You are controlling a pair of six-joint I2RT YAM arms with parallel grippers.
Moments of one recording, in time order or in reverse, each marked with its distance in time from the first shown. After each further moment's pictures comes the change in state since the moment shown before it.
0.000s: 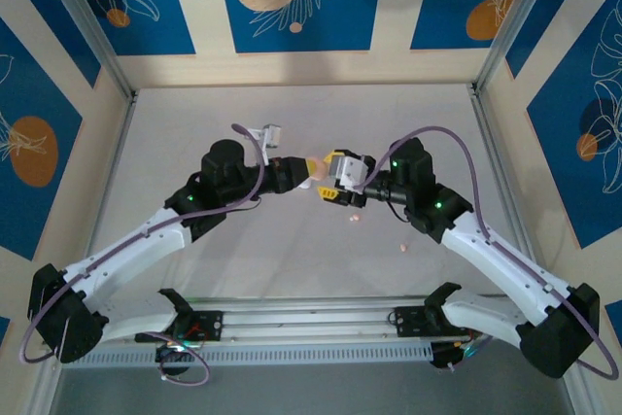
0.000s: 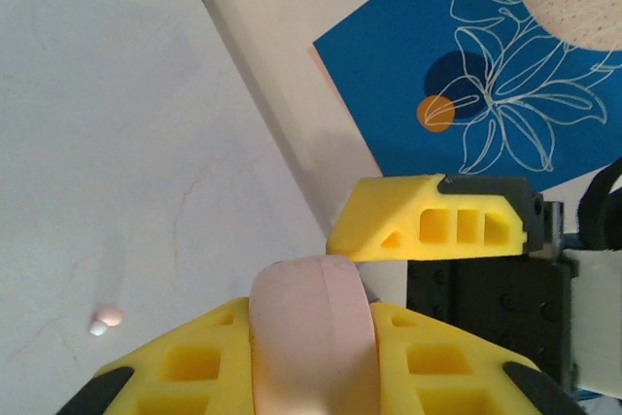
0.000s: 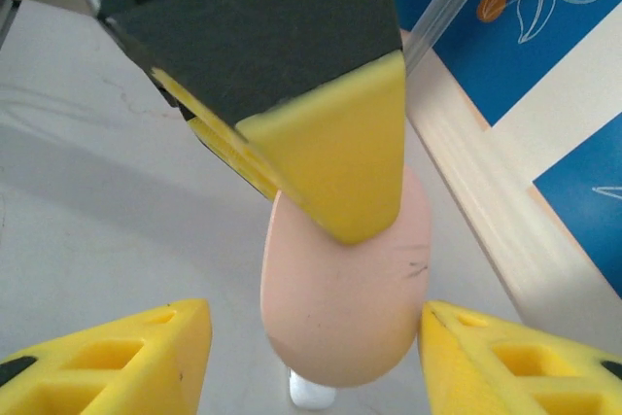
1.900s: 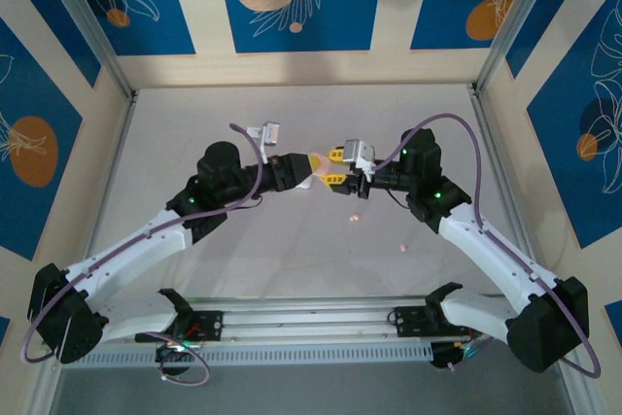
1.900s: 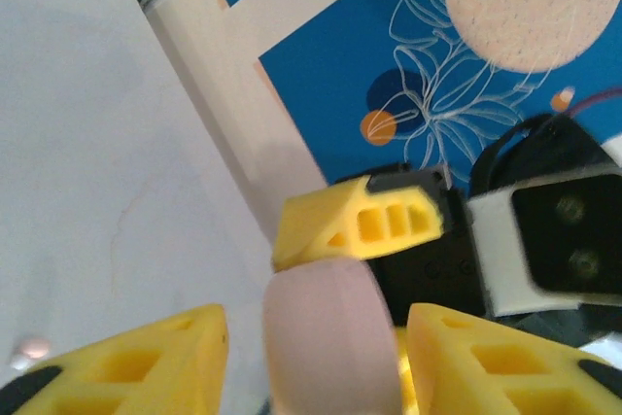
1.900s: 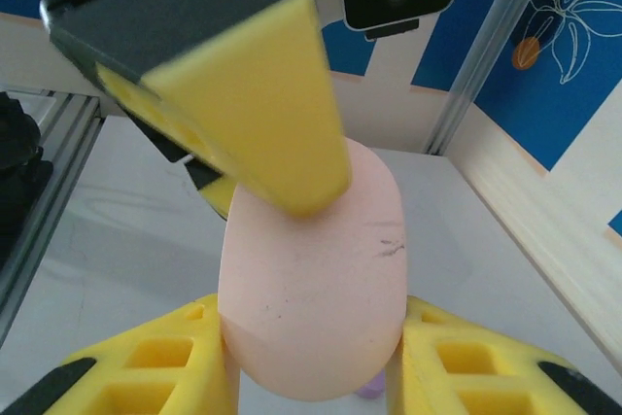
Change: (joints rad) left arm 0.002 -0.010 -0.047 0.155 0.052 -0.043; right arm -0.138 0.068 0.003 0.149 -0.328 0.214
